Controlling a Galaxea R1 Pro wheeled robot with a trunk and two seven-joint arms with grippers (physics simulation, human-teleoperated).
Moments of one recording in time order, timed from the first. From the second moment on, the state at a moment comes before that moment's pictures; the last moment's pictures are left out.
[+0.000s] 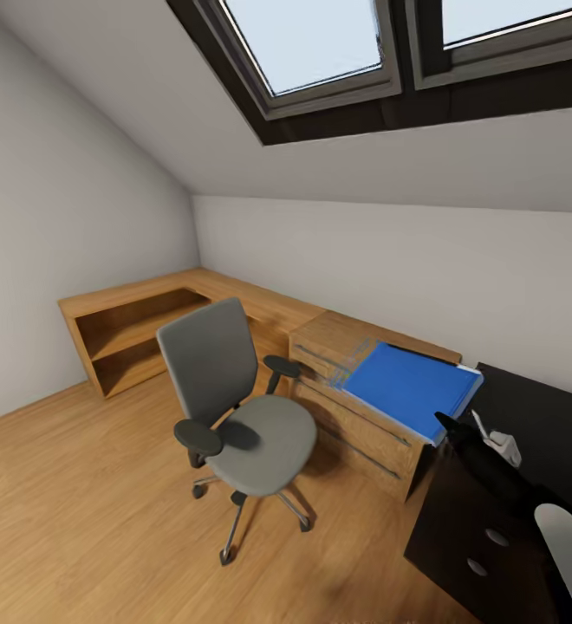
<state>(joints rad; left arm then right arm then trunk) -0.06 -0.04 -0.03 -0.55 0.28 -0.04 0.29 -0.24 -0.17 -0.29 -1.48 -1.14 0.52 0.01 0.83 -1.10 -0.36</state>
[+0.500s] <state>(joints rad) -0.06 -0.04 -0.03 -0.47 0.28 -0.25 0.29 -0.24 -0.17 -0.34 -1.44 -1.15 0.52 0.01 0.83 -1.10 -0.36</state>
